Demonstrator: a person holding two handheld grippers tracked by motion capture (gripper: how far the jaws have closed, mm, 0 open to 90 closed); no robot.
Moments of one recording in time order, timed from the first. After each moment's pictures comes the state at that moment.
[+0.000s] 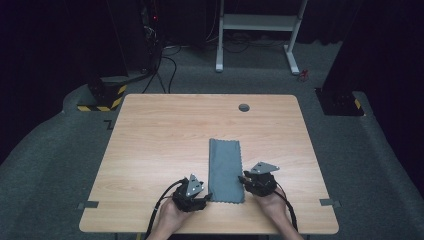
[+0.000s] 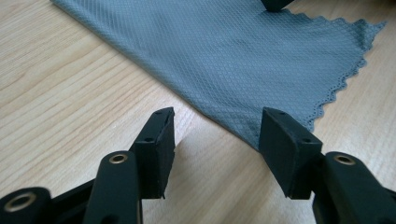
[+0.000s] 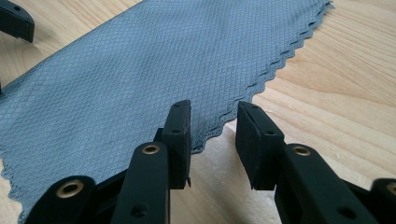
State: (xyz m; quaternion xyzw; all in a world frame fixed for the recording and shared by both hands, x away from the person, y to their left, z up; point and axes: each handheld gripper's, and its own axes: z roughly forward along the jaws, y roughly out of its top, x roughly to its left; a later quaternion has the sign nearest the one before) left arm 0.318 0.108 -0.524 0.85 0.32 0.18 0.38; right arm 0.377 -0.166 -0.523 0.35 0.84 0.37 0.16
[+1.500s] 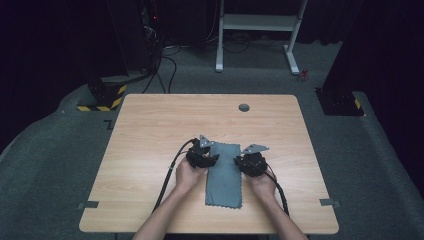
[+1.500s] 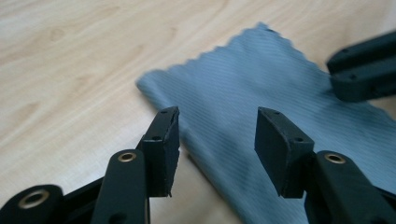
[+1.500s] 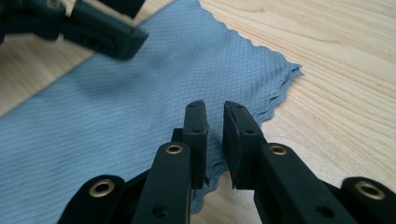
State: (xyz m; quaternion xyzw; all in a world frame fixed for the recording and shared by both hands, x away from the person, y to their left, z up) left arm 0.455 0.081 -0.509 0.82 0.40 0.18 0.37; right arm 0.435 -0.140 -0.515 0.38 0.84 0.36 0.16
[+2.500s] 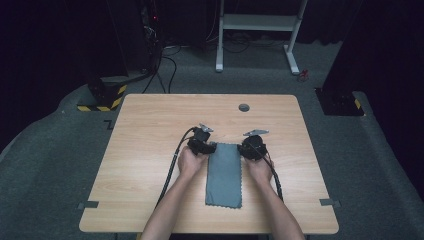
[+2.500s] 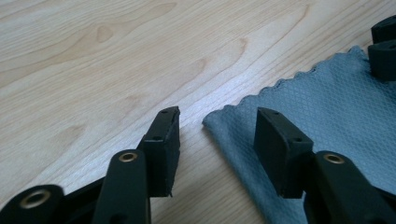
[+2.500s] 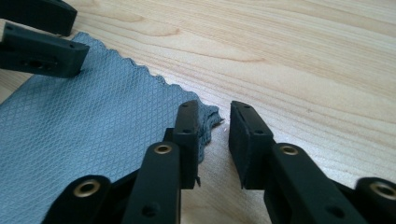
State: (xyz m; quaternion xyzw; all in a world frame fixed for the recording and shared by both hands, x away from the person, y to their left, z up) left arm 0.504 0.078 -0.512 0.81 0.45 0.17 0.32; right arm 0.492 -0.141 -0.515 0.47 0.80 0.33 0.17
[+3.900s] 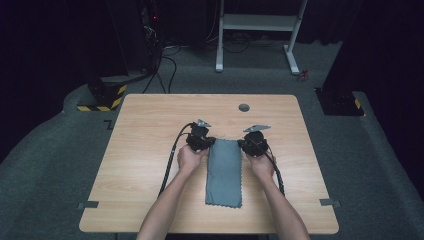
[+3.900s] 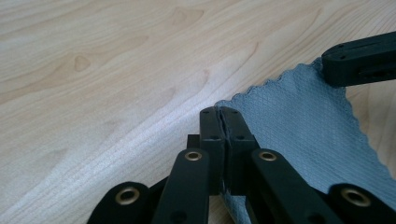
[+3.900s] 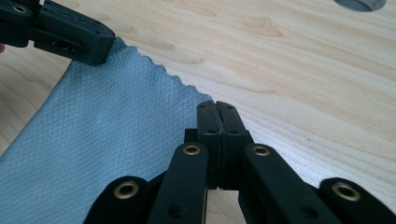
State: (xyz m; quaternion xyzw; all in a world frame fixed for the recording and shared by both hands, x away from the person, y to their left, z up) left arm 0.504 0.089 -0.488 0.81 0.44 0.12 0.38; right arm 0.491 -0.142 -0.489 0.43 0.81 0.35 0.15
